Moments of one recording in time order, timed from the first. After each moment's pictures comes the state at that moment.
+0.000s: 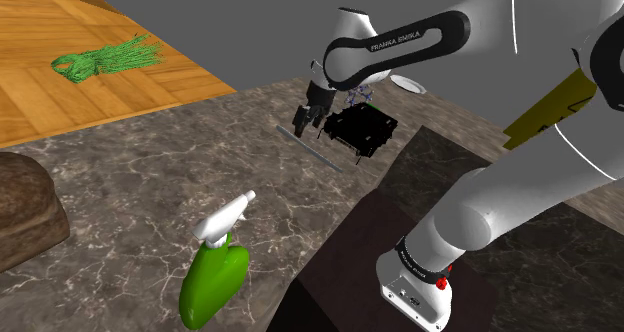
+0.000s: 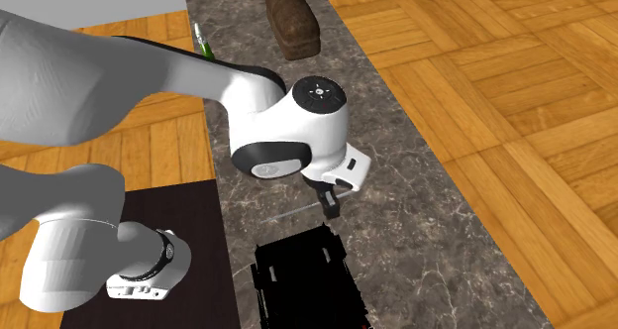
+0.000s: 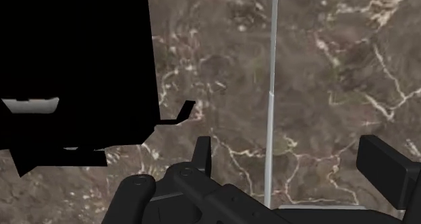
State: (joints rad) arm -0.02 -0.25 0.11 -2.49 0.04 2.29 -0.10
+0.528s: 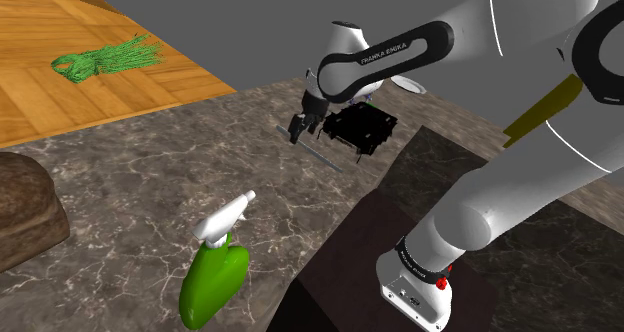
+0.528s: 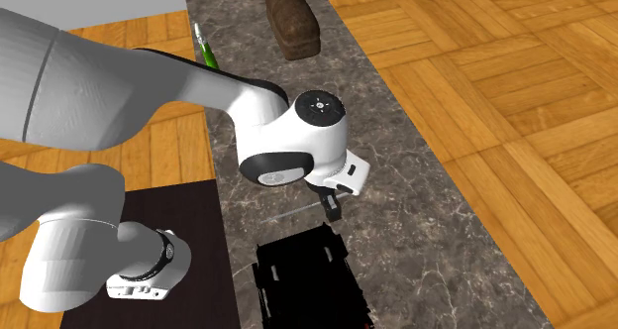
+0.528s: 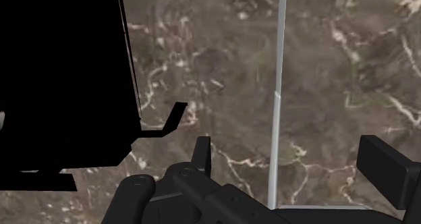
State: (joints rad) arm -0.02 -0.19 0.12 -2.52 0.03 2.39 -0.09
